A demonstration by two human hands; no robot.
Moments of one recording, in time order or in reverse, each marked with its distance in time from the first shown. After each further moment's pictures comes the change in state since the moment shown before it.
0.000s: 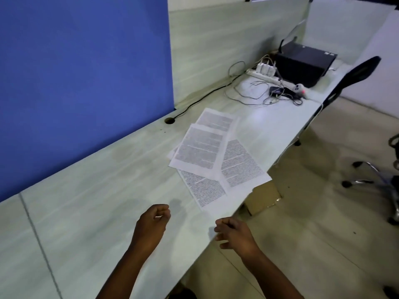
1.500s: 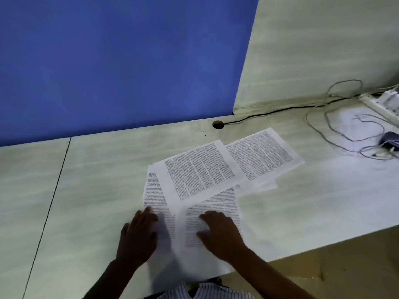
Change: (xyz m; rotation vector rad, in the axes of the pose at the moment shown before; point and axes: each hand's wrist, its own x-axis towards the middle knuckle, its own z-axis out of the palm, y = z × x) left_hand 0.063 -0.047 0.081 0.859 0.379 0.004; right_hand 0.218 -0.066 -0.020 -1.270 -0.472 -1.030
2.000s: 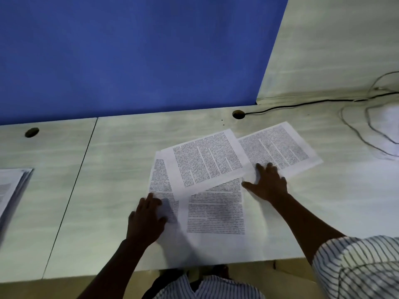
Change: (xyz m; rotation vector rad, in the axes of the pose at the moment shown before) left_hand -0.010 0.017 0.004 -0.044 0.020 -0.292; right_hand 0.095 0.138 -0.060 -0.172 -0.227 0.400
